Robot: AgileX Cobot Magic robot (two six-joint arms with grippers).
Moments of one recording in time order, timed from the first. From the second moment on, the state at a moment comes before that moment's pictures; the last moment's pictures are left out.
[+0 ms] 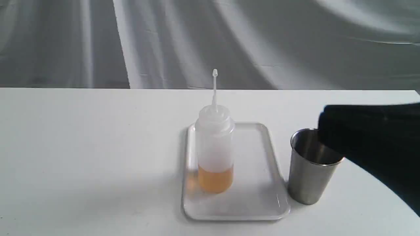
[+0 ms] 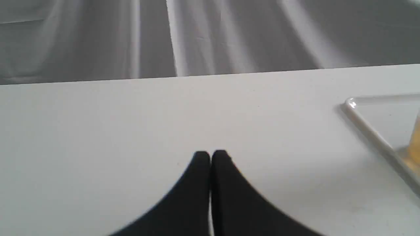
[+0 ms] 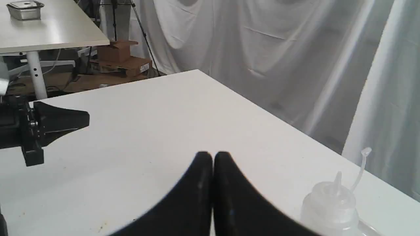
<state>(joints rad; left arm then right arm) -0.02 0.00 0.00 -0.01 0.27 0.04 0.83 0.67 -0.65 -0.27 0.22 0.21</state>
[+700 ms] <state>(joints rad) -0.02 0.00 0.00 -0.01 0.27 0.04 0.74 0.65 -0.63 -0.27 0.22 0.21</state>
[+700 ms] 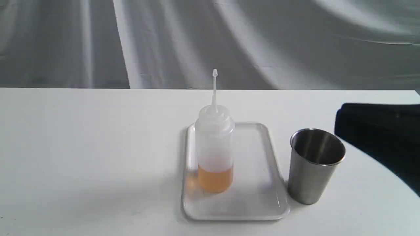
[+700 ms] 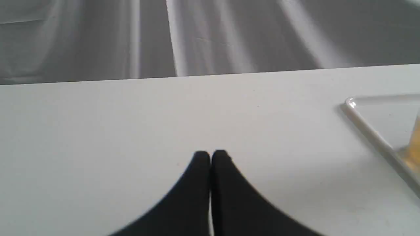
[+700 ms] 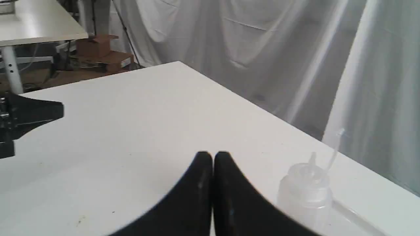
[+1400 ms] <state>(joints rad) -0.02 0.00 0.00 -0.01 0.27 0.04 0.33 0.43 -0.63 -0.12 0.35 0.21</state>
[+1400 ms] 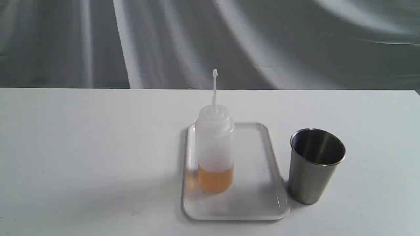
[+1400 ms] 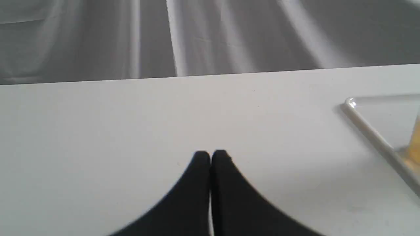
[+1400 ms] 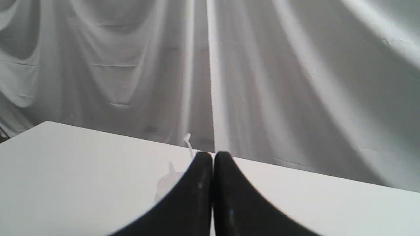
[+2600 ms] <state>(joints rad) -0.02 0.00 0.00 -0.01 0.27 0.04 -0.10 0.01 -0.08 -0.08 0.20 0.19</state>
